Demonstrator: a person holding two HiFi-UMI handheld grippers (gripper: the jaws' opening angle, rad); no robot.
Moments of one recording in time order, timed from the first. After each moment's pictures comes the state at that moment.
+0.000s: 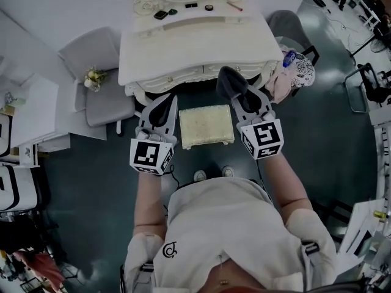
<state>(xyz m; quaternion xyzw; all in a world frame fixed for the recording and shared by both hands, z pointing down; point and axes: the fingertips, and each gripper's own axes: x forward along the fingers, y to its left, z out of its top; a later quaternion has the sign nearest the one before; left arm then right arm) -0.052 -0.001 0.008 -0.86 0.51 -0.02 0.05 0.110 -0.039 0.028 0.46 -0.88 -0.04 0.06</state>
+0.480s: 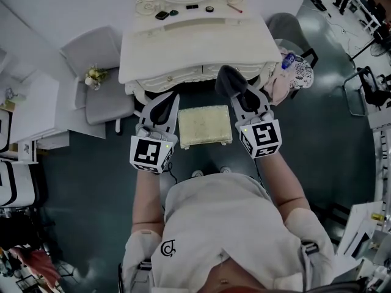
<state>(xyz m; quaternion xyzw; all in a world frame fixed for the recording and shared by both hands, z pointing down) -0.039 0.010 -0.005 -0.86 0.50 -0.03 0.07 0.115 -0.031 0.017 0.46 -0.88 -0.05 0.04</state>
